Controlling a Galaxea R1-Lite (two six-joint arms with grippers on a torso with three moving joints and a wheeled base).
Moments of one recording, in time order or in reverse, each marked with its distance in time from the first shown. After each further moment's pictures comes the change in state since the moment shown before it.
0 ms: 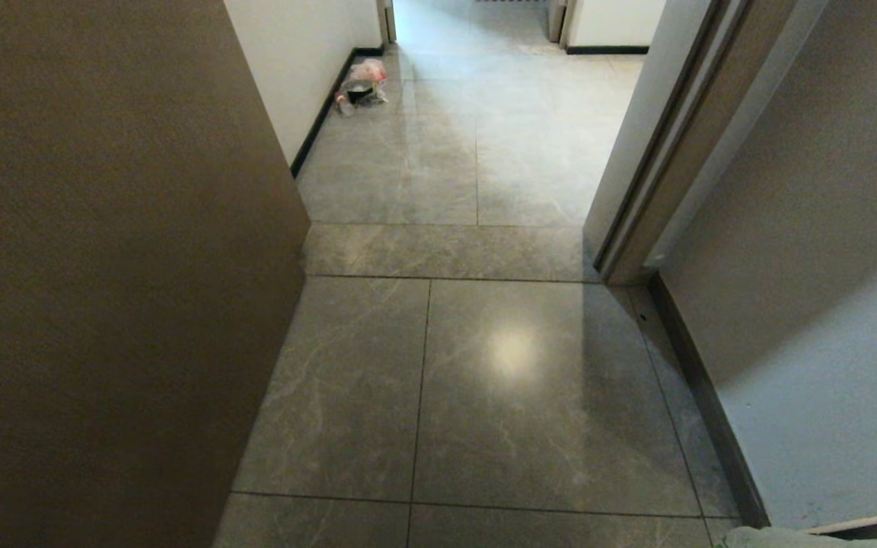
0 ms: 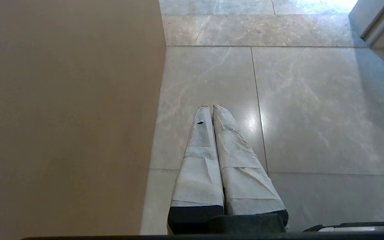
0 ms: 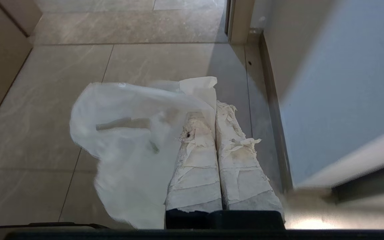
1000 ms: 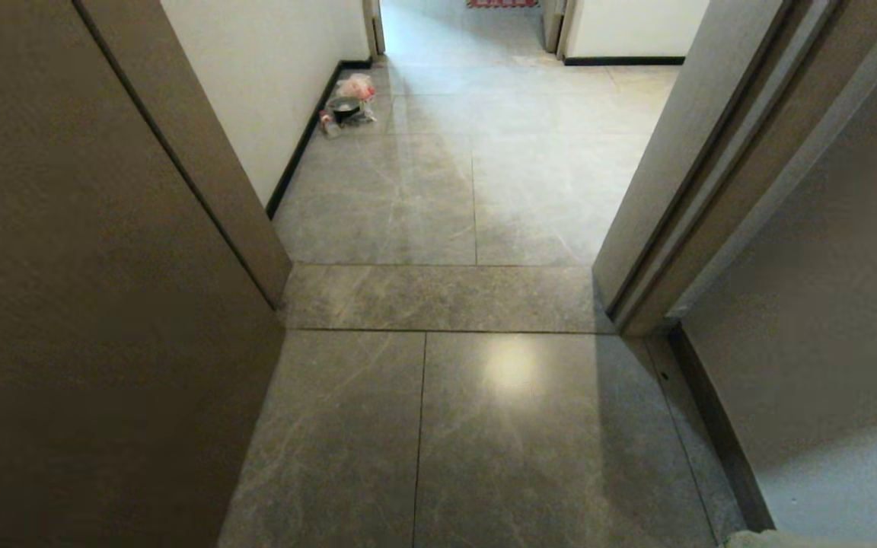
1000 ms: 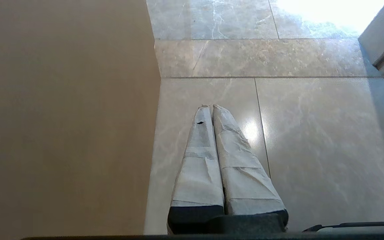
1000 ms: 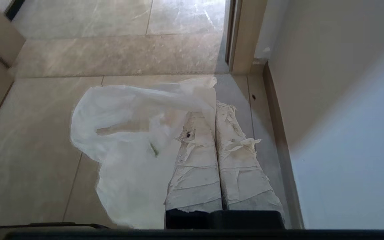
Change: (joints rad) left arm 0.000 0.000 0.000 0.000 0.000 -0.003; right arm 0.000 0.000 0.000 0.000 0.000 0.001
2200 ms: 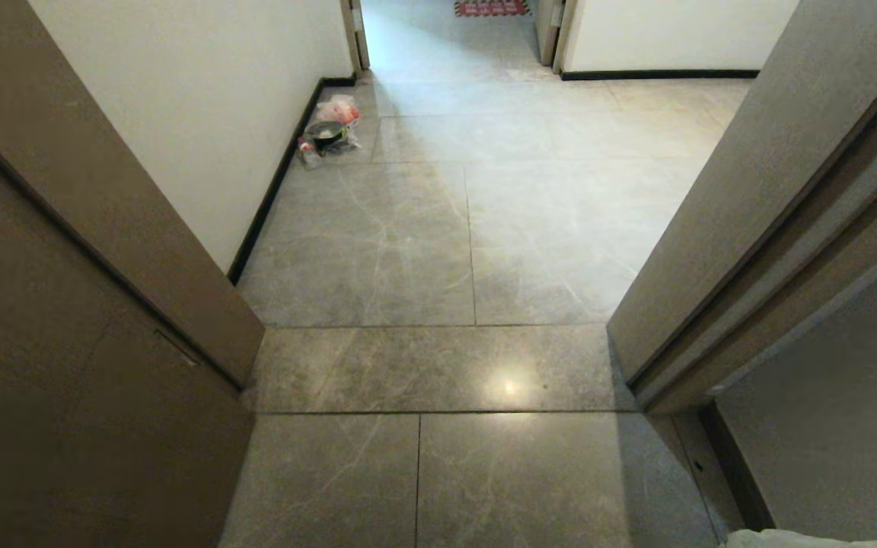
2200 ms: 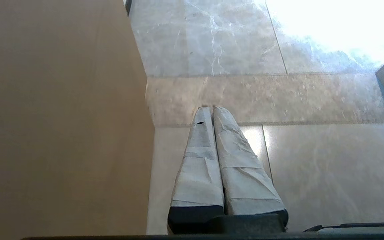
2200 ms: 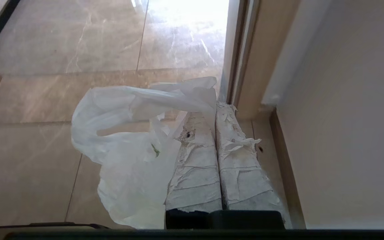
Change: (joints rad) left arm 0.000 0.000 0.000 0.000 0.000 0.000; right arm 0.000 0.000 0.000 0.000 -0.001 0.000
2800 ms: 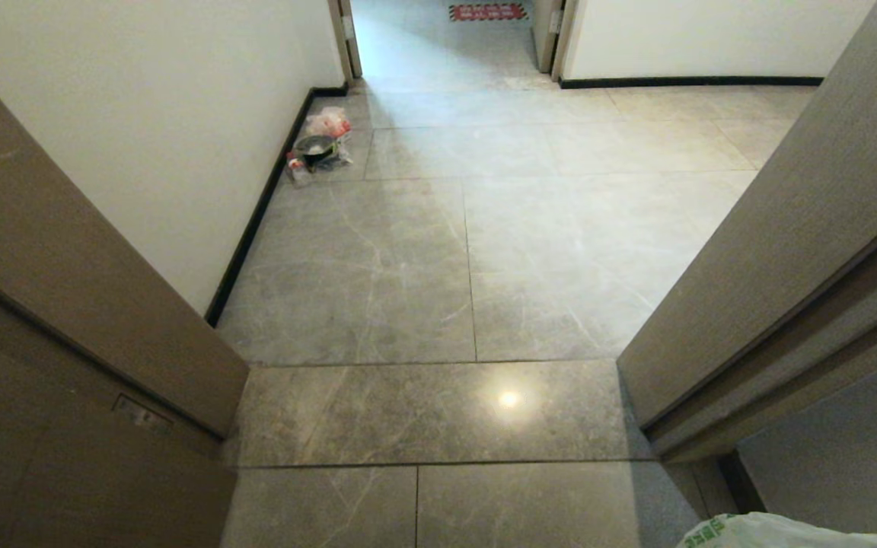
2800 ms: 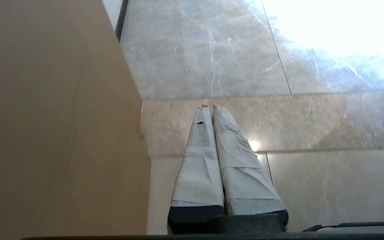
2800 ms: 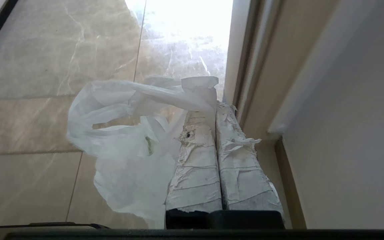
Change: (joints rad) left arm 0.000 0.000 0.000 0.000 0.000 -0.001; right arm 0.000 0.000 0.000 0.000 0.001 0.000
